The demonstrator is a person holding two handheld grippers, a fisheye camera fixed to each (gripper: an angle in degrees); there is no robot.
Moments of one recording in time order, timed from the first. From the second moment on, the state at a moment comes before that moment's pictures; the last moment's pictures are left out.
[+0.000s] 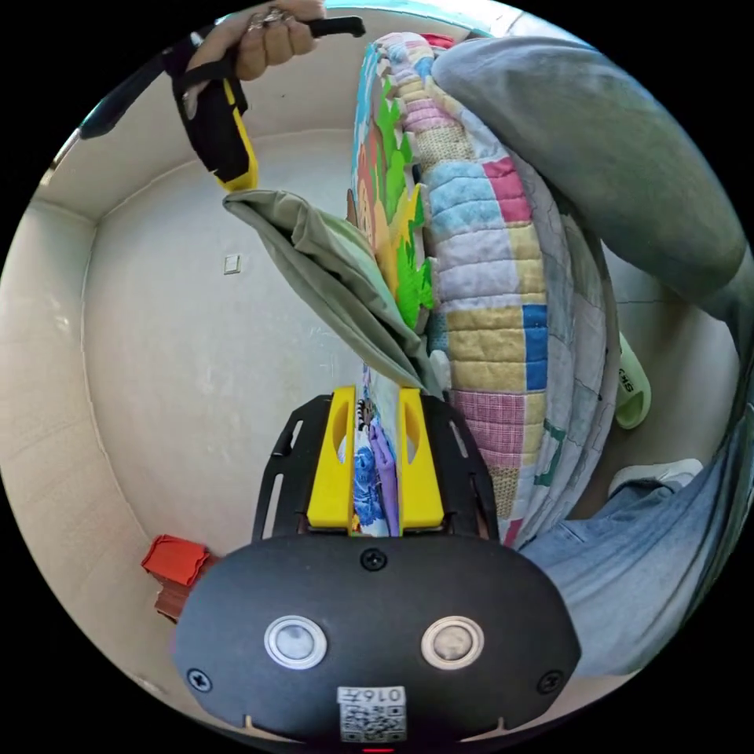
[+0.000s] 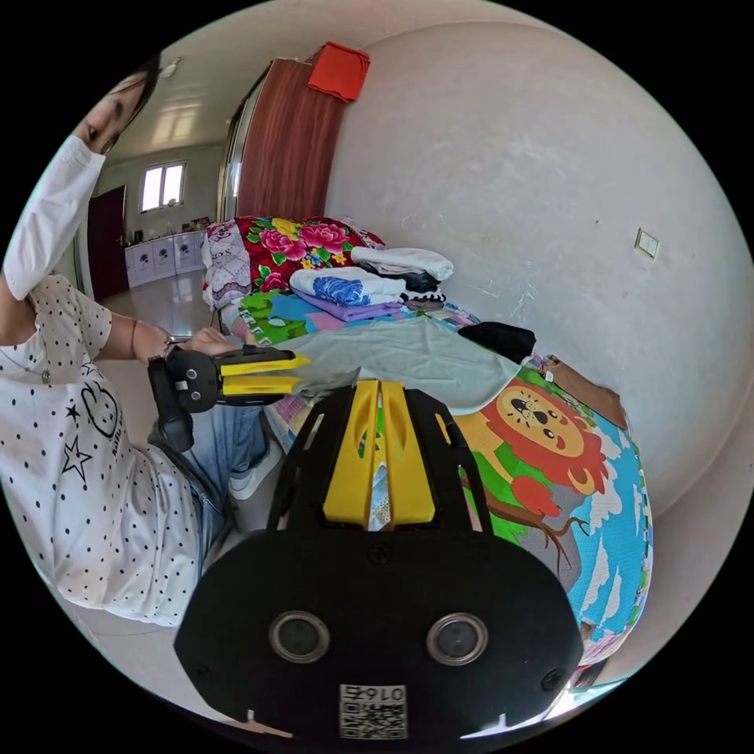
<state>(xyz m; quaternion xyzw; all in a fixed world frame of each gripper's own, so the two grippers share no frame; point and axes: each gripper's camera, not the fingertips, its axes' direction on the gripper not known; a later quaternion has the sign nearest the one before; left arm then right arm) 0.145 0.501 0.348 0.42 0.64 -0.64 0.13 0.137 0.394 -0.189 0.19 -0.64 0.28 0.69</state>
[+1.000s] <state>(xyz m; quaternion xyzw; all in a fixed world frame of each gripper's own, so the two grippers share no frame) 0.141 0.416 0.389 0.41 0.66 -0.63 -0.03 0.128 0.391 -0.177 0.18 -0.66 0.30 0.66</state>
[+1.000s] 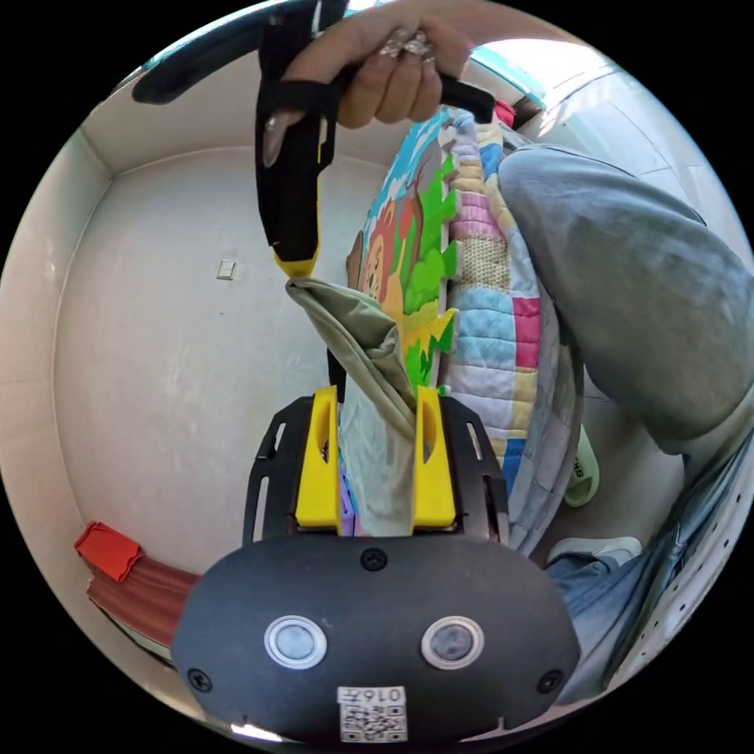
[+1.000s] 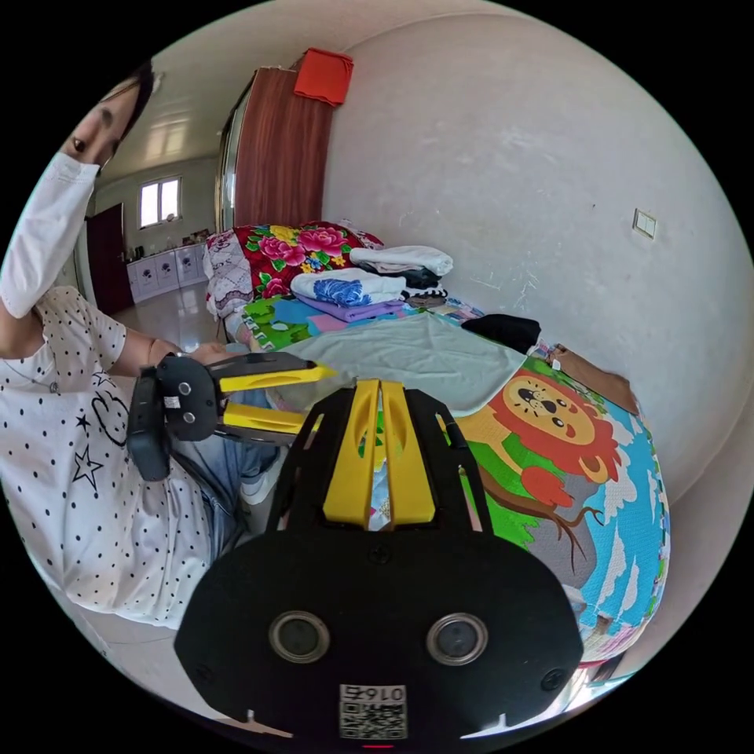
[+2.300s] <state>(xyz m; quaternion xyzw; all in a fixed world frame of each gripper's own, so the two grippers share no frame) 0.202 0.278 0.341 0.49 0.68 -0.48 -0.24 -0.011 0.208 -0.436 0.09 -0.34 0.21 0.91</state>
